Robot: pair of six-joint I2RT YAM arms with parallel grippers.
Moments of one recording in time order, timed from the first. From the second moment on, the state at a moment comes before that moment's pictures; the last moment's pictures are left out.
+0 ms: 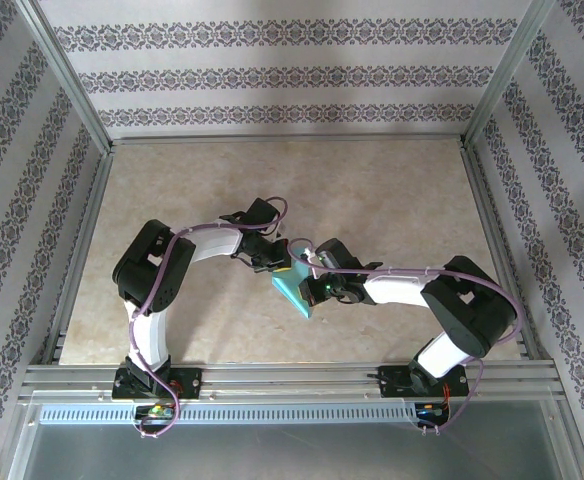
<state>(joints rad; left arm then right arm) -0.54 1.95 1.15 -0.37 0.48 -0.68 0.72 1.58 0.62 0.01 -0.32 0.39</state>
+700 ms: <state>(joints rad) -0.54 1.95 1.15 -0.37 0.48 -0.67 0.72 1.58 0.65 0.00 -0.31 0.39</state>
